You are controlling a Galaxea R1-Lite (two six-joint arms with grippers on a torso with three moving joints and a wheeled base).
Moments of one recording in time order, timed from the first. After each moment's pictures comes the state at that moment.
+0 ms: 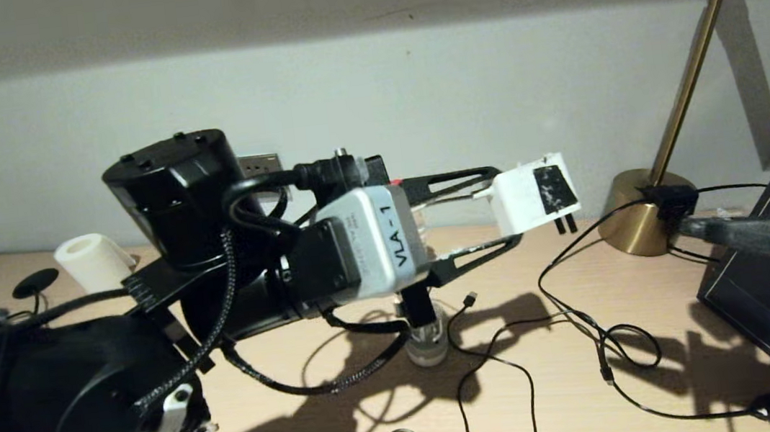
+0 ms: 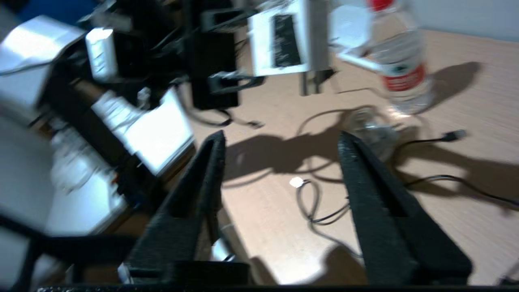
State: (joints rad) left arm -0.75 1.73 -0.97 -0.93 -0.63 0.92; right arm 0.33 1.05 -0.69 -0.31 0.70 0.41
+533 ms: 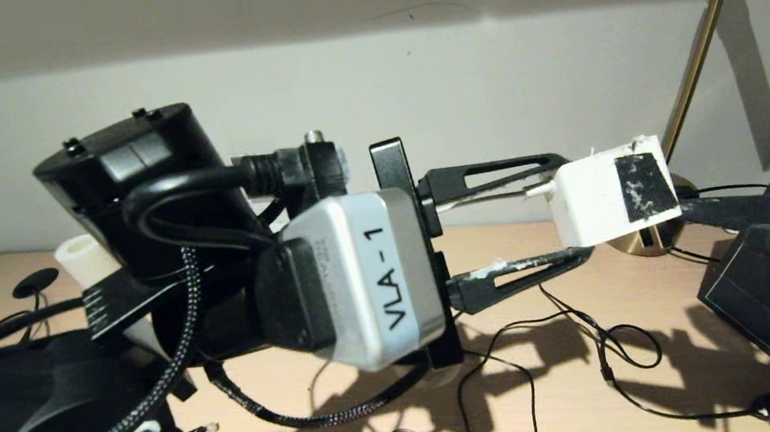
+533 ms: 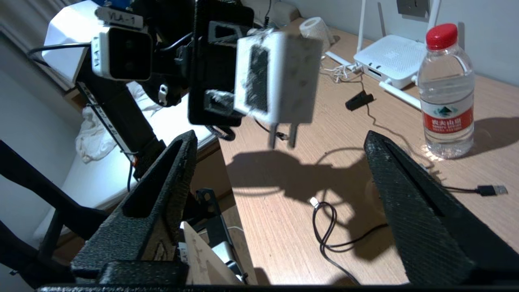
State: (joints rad) left arm -0.84 1.68 -0.97 -0.93 -0.67 0.92; right arm 0.33 1.08 -0.65 -0.51 0.83 0.39
